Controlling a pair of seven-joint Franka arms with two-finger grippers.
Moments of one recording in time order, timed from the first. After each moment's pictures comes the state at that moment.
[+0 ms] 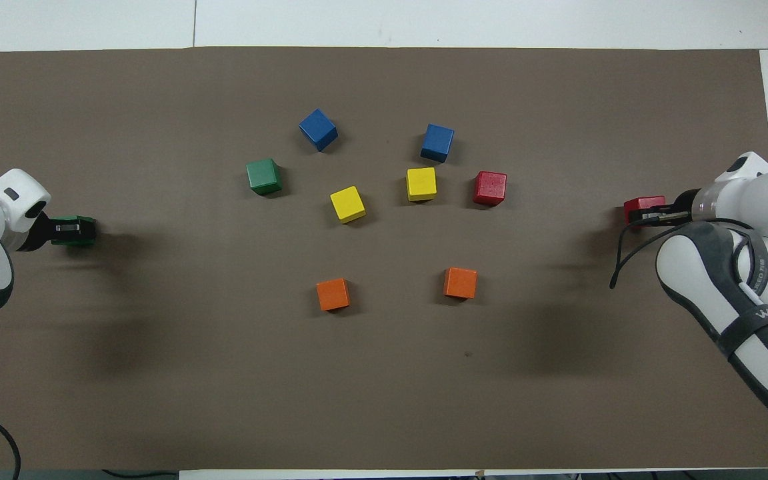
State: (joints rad) left arm 0.25 0.25 -0.04 -2.12 -0.02 2.46 0.26; right arm -0.11 0.17 -0.04 -2.18 0.10 2.47 -0.26
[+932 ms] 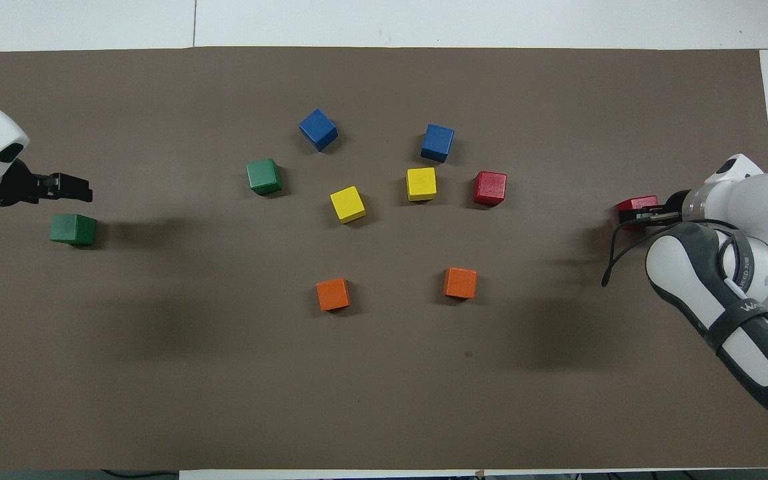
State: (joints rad) left arm 0.14 0.25 -0.06 -1.79 -0.02 2.07 0.11; right arm -0.10 0.21 -0.04 -2.18 0.10 2.52 -0.26
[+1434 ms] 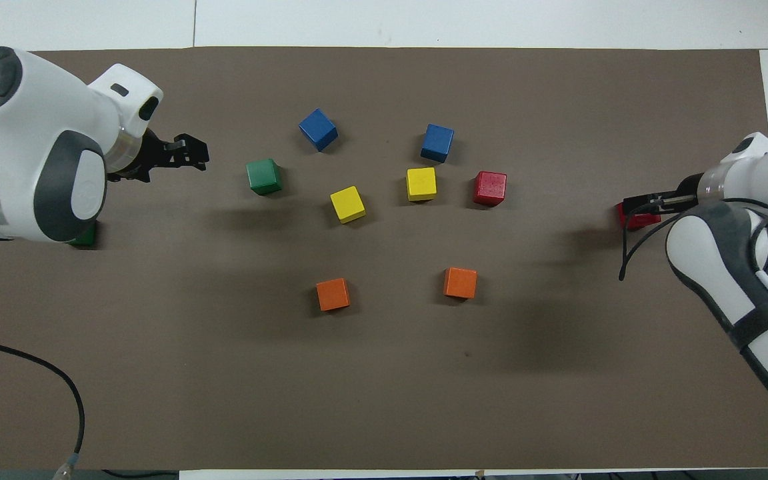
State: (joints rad) left arm -0.15 0.30 -0.06 -1.69 -0.02 2.04 -0.33; right arm -0.07 0.15 -0.03 -2.02 0.10 2.25 -0.19
